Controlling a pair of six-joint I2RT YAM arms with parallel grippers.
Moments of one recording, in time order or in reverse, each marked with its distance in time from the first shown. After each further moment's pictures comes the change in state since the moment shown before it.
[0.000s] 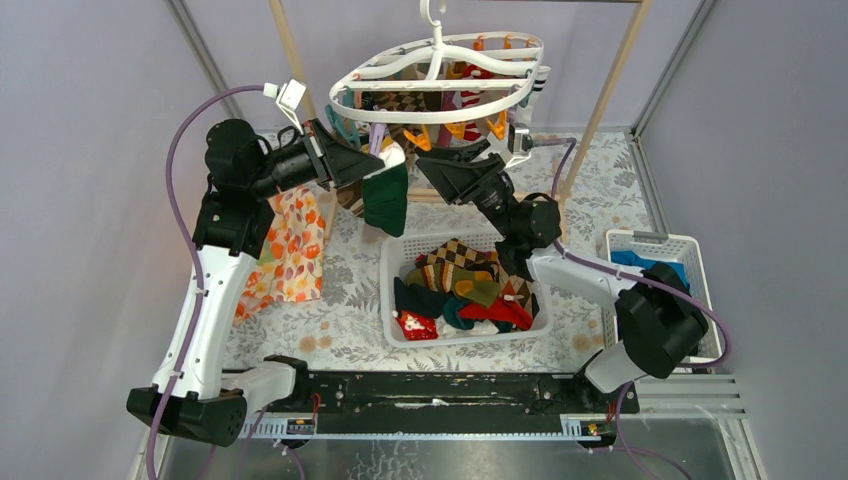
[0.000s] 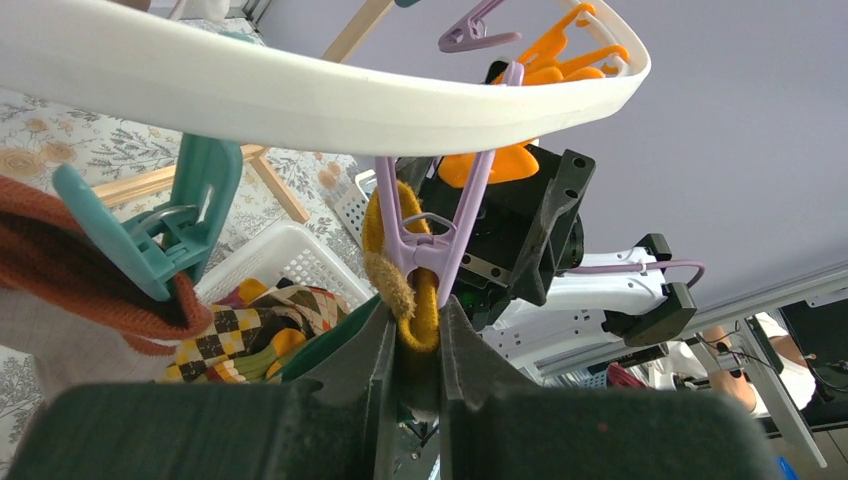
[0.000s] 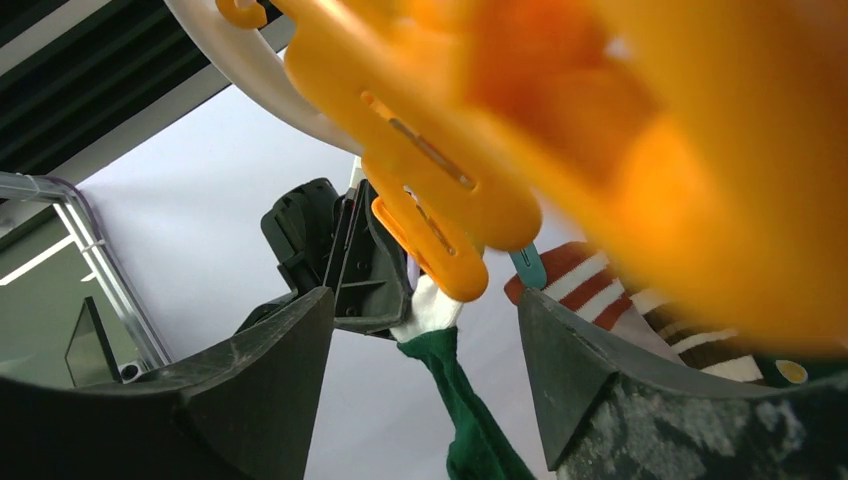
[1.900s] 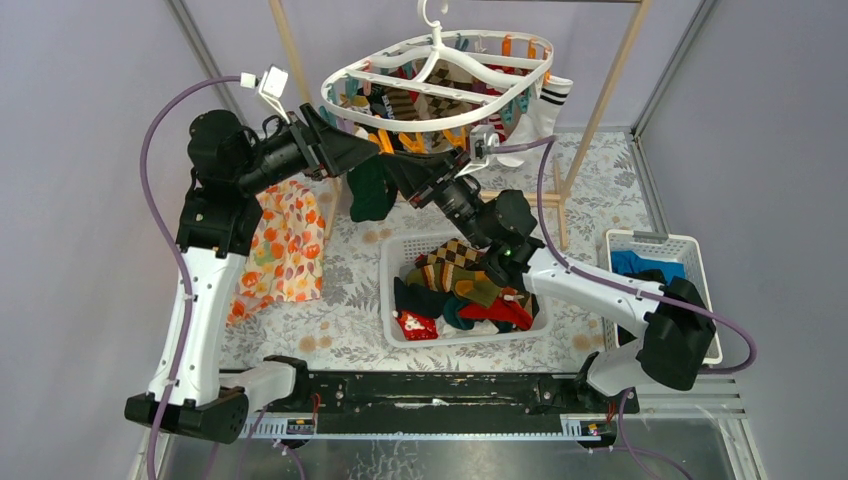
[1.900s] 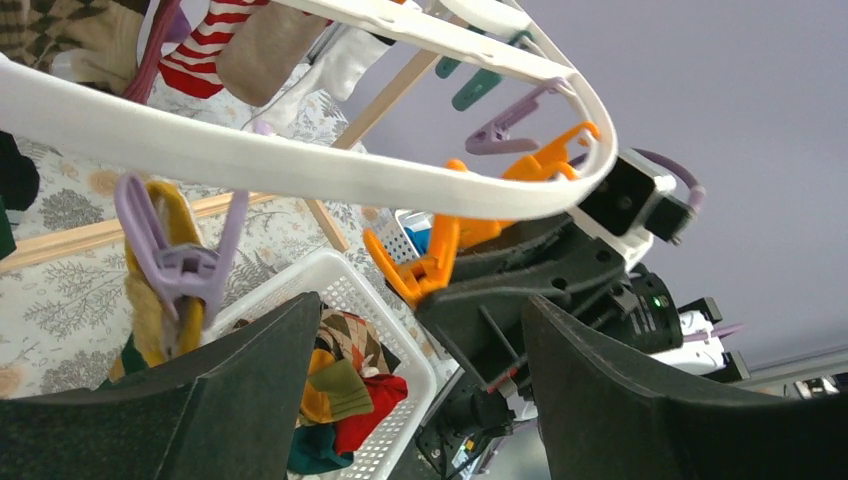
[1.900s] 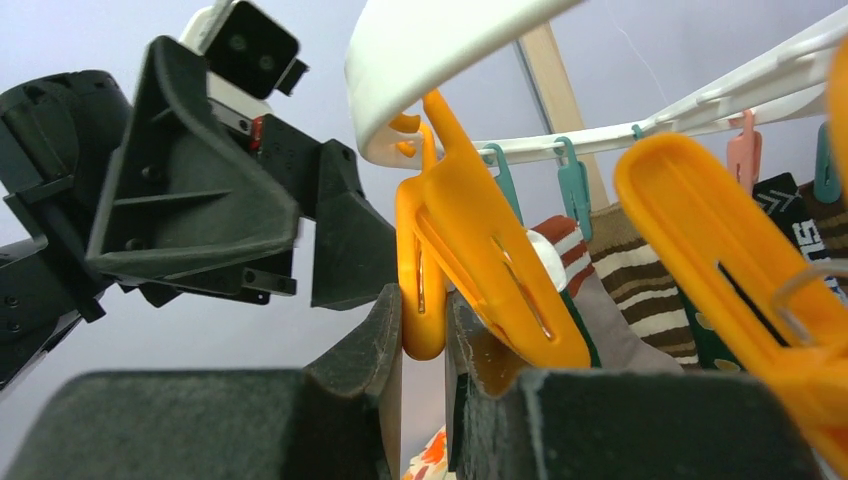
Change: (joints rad) left arm 0.021 -0.003 0.138 -0.160 -0.116 0.056; right arm 0.222 -0.063 0.181 -0.499 0.296 -0.561
